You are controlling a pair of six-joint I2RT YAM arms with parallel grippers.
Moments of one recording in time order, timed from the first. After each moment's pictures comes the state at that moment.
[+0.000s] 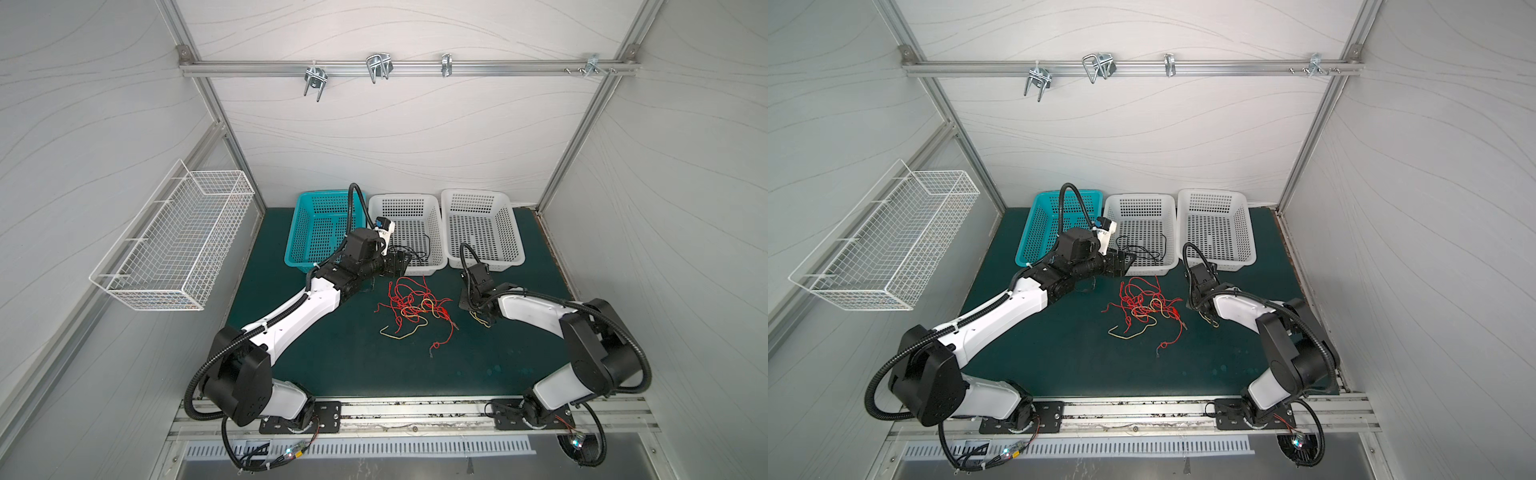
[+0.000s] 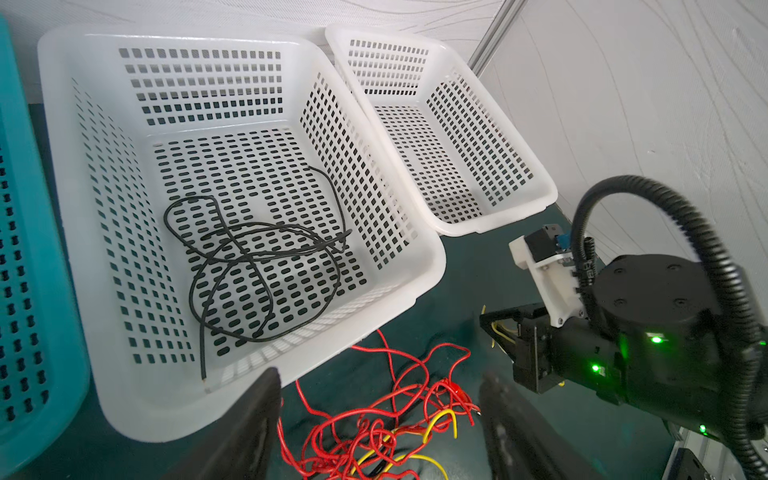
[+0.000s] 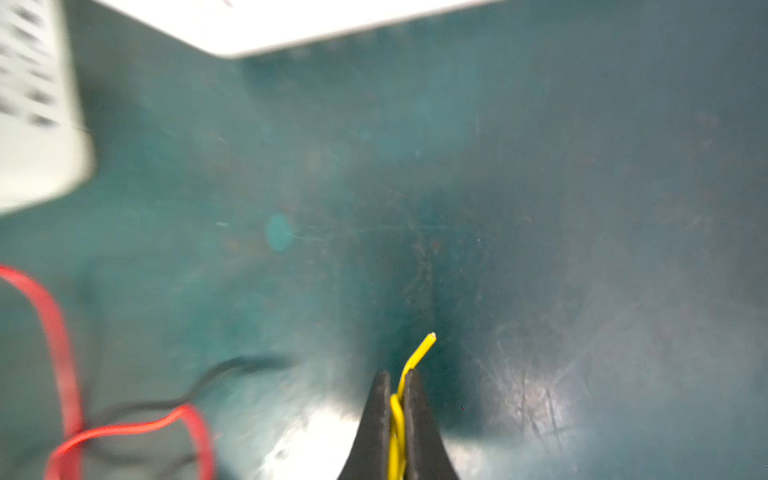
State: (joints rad) left arm -0.53 1.41 1.06 -0.18 0.19 -0.30; right arm 0.53 1.51 0.75 -0.30 0.25 0.66
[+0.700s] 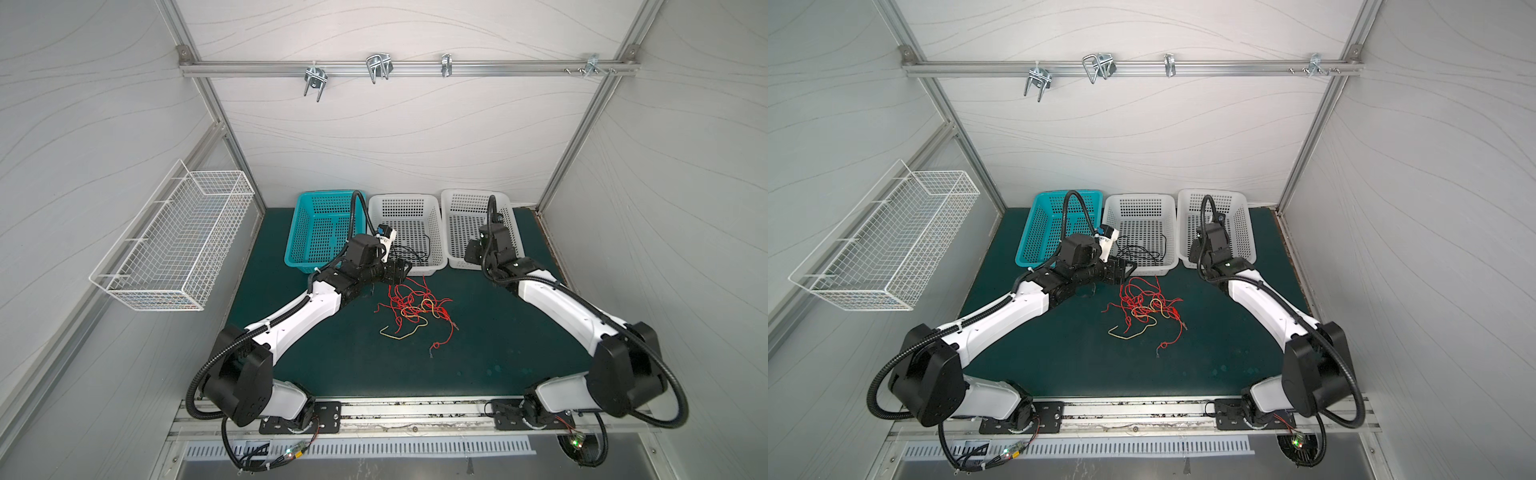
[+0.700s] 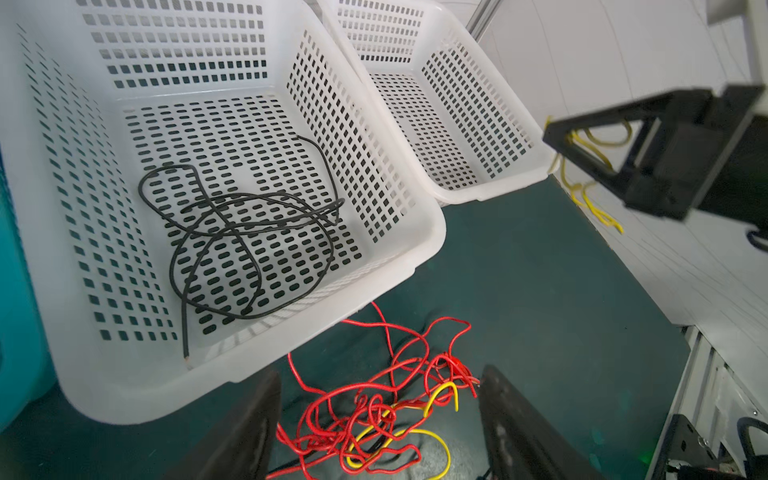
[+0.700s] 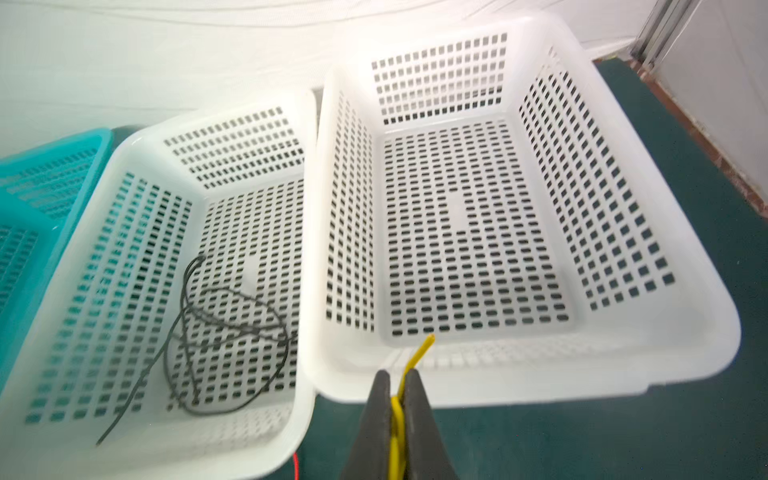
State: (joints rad) left arm -0.54 1.41 1.00 -0.16 0.24 -0.28; right arm 0.43 1.46 1.09 -0.25 0.29 0.43
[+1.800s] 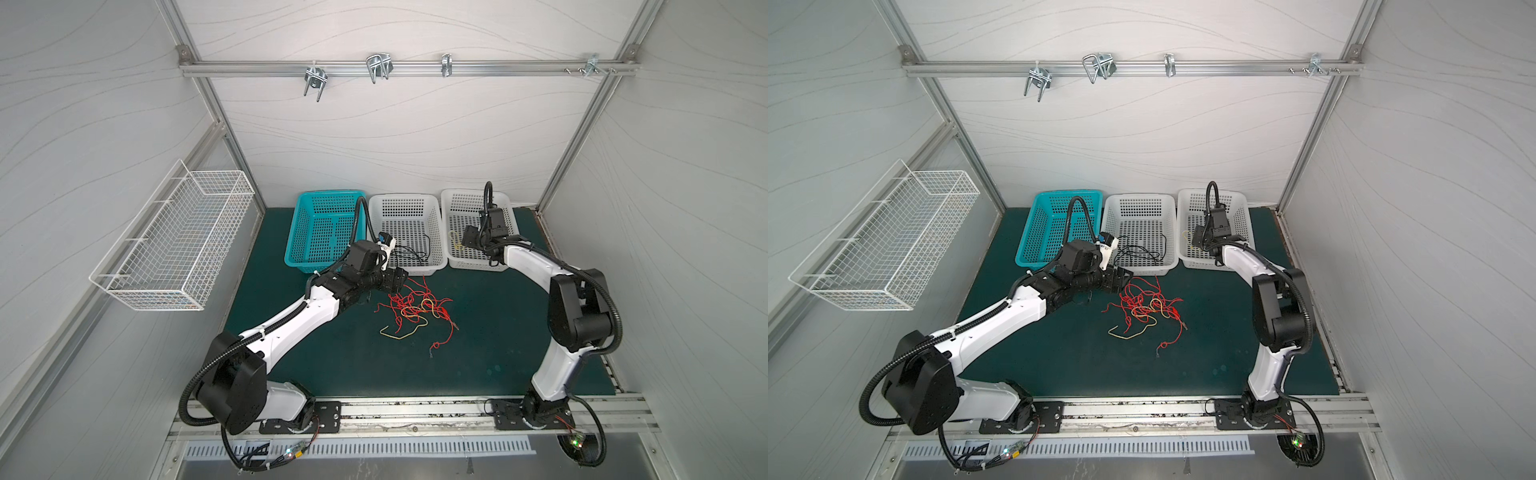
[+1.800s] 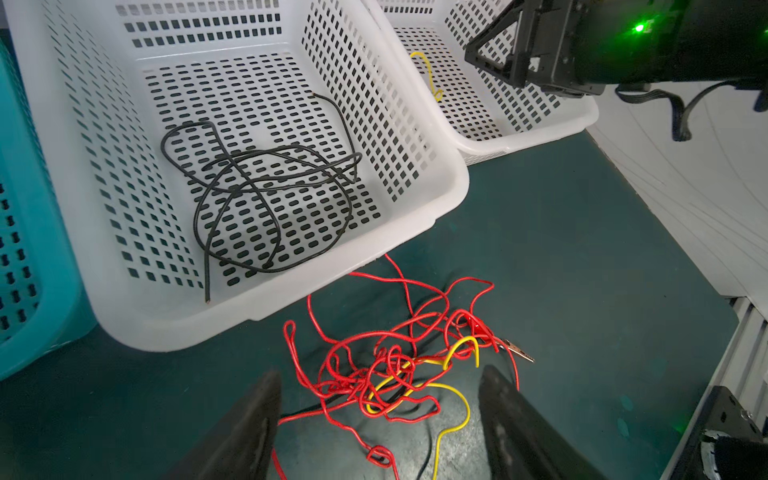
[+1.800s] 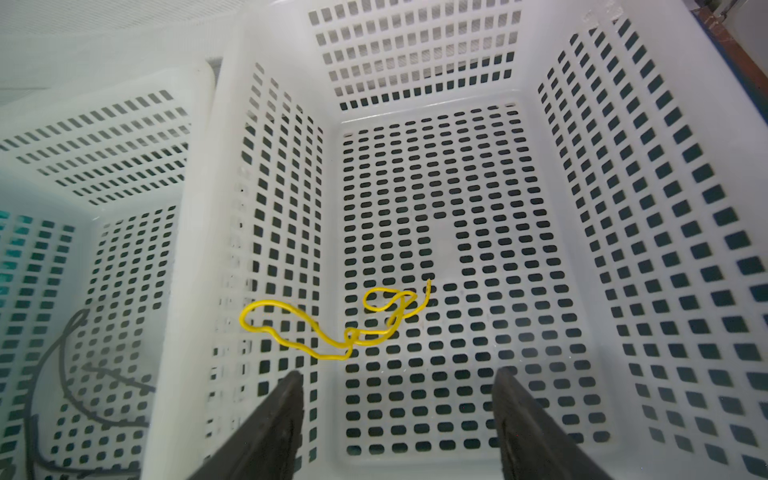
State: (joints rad) left arm -0.56 1.36 0.98 -0.28 0.15 -0.24; right arm 0.28 1.79 1.29 -0.21 0.13 0.36
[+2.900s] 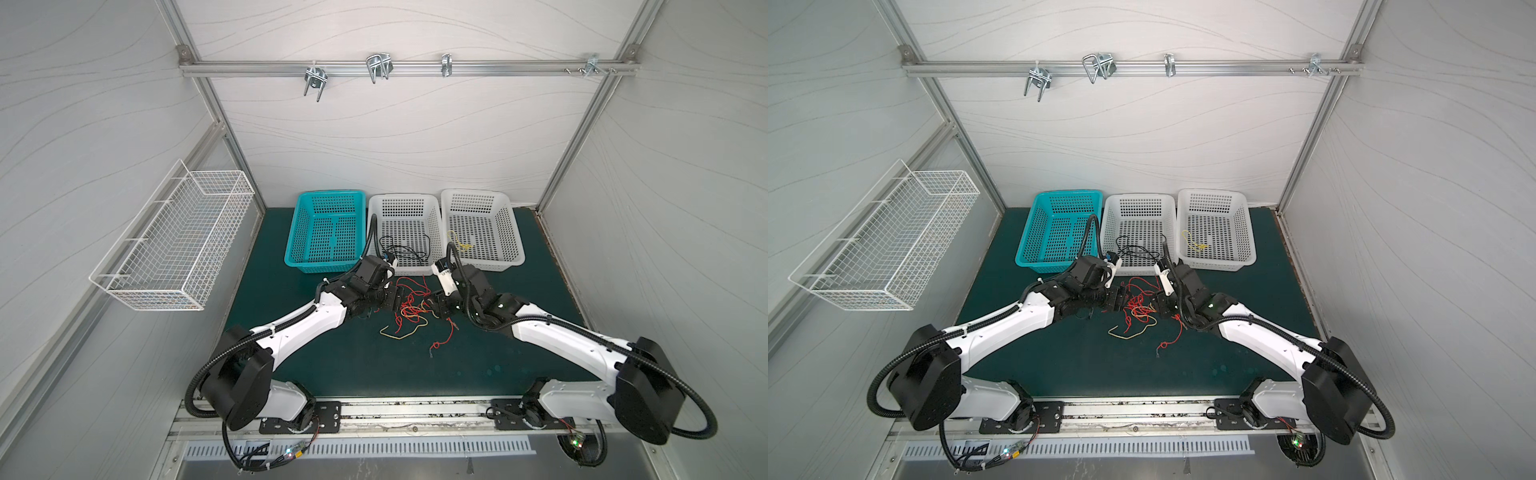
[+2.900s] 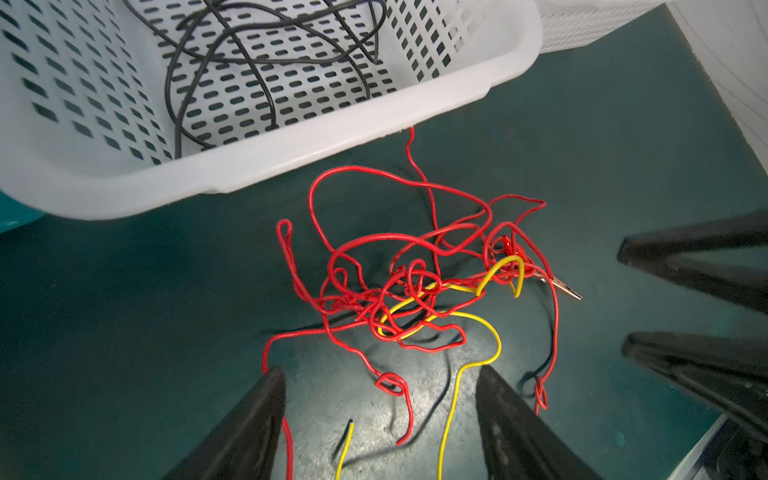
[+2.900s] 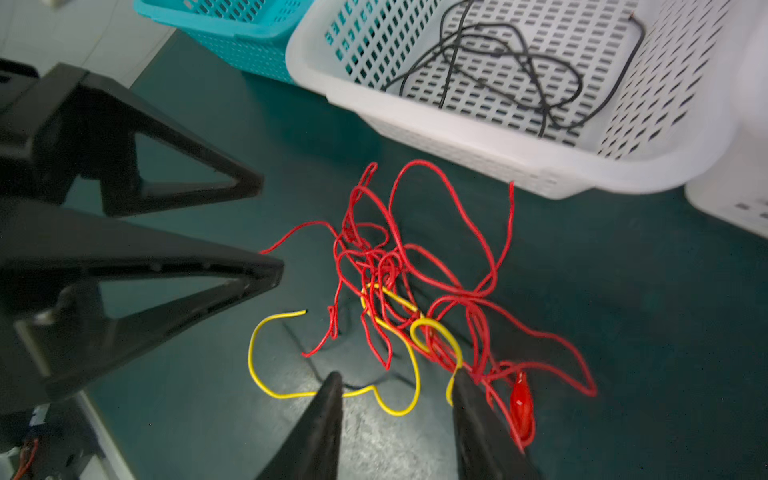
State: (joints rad) left arm -0.64 1.41 0.90 -0.35 0.08 -0.31; right arm 0.79 1.26 0.77 -0.24 -0.08 0.31
